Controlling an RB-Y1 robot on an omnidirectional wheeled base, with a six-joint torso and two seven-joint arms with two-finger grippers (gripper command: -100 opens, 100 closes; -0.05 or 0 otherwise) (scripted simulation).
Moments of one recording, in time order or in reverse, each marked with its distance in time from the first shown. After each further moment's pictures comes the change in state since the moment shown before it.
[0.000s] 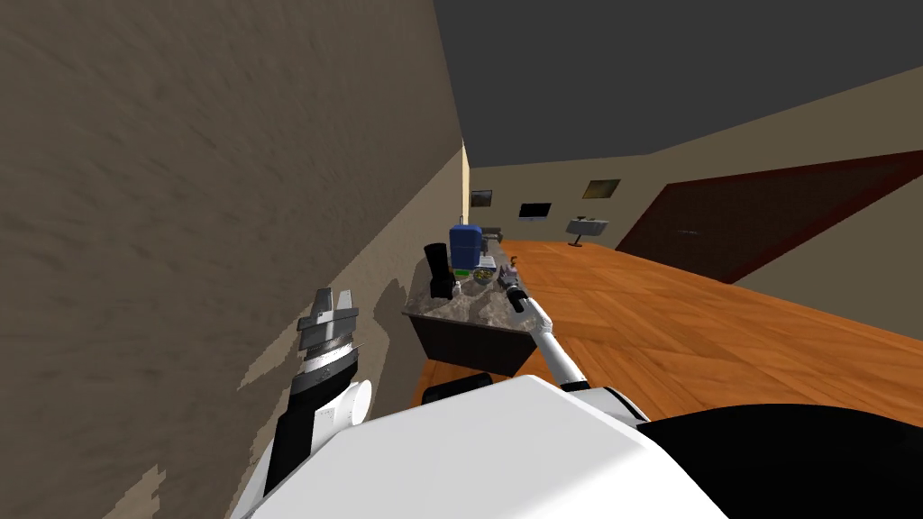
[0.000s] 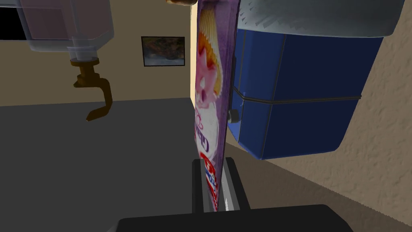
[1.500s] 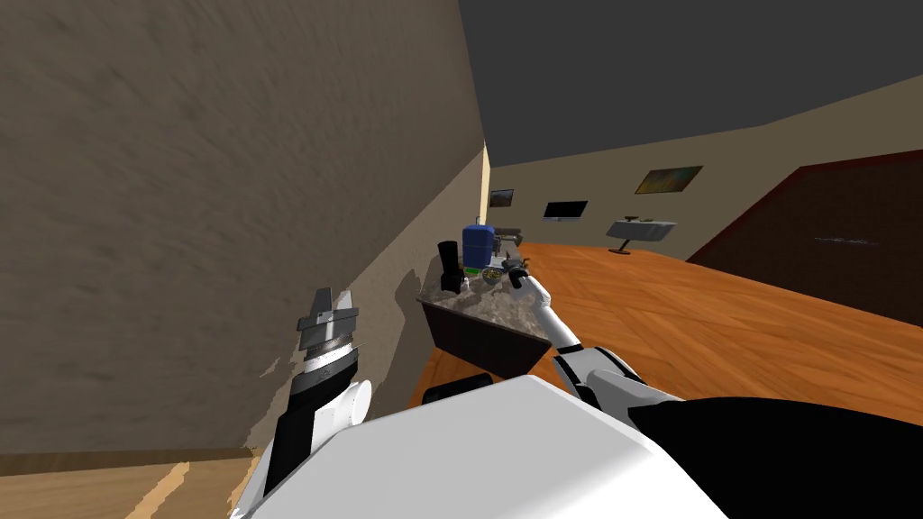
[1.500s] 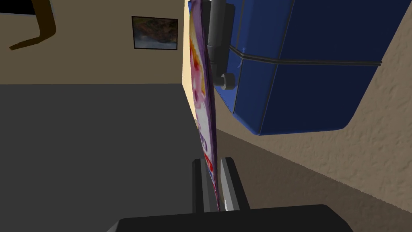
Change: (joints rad) left arm 0.000 0.000 0.000 0.000 0.000 0.000 0.000; right arm -0.208 -0.173 0.049 0.015 -0.054 0.288 -0.006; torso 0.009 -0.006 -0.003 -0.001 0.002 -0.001
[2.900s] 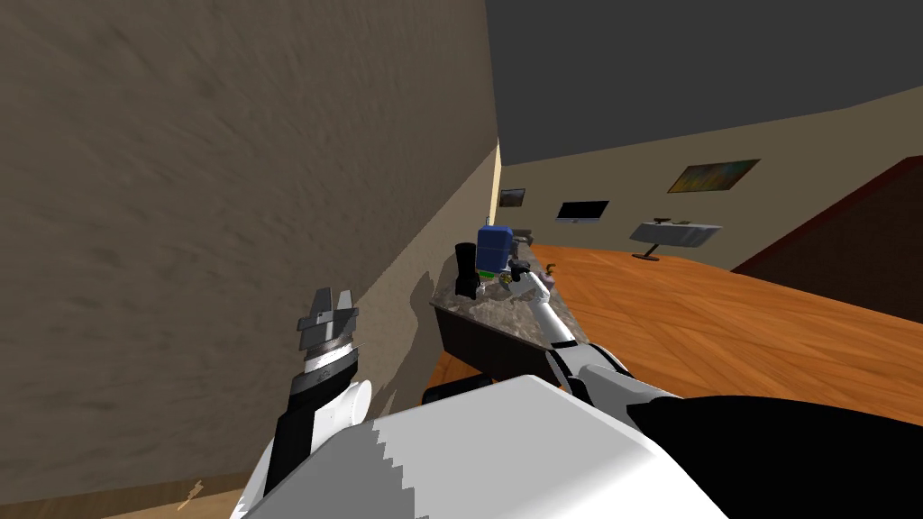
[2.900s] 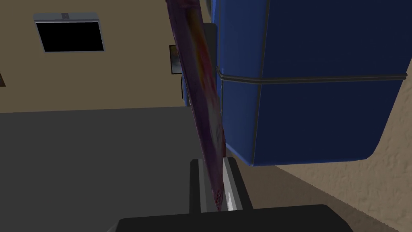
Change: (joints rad) left arm 0.000 0.000 0.000 0.000 0.000 0.000 0.000; right arm -0.045 0.036 -0.060 -0.012 -0.006 0.250 -0.008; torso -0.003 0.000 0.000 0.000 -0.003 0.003
